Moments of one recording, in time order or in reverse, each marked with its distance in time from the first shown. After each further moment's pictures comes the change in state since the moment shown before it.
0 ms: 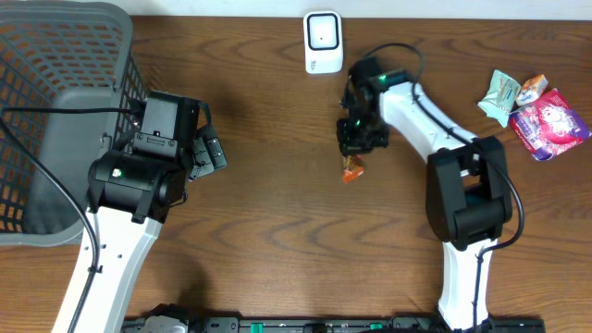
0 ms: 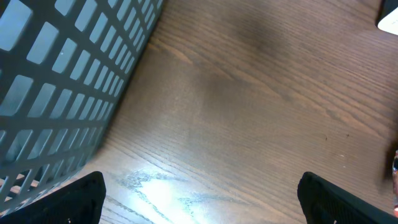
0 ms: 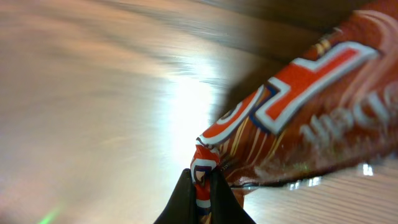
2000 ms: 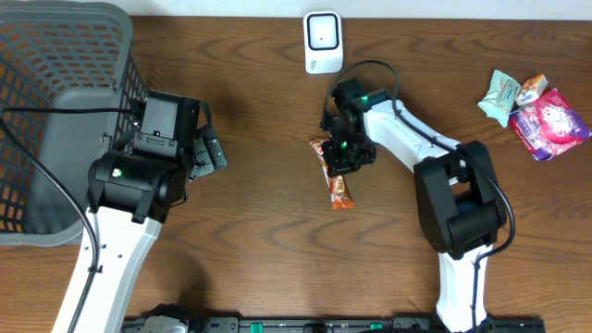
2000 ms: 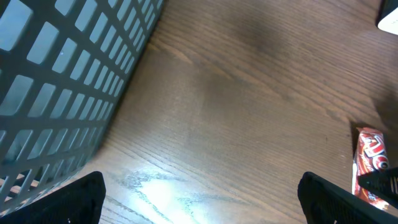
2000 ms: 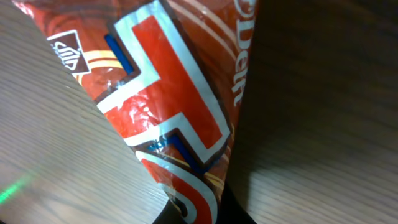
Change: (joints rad) left arm 0.000 0.000 0.000 0.000 0.000 0.000; right arm 0.089 -0.032 -0.154 0.082 -0.019 -0.095
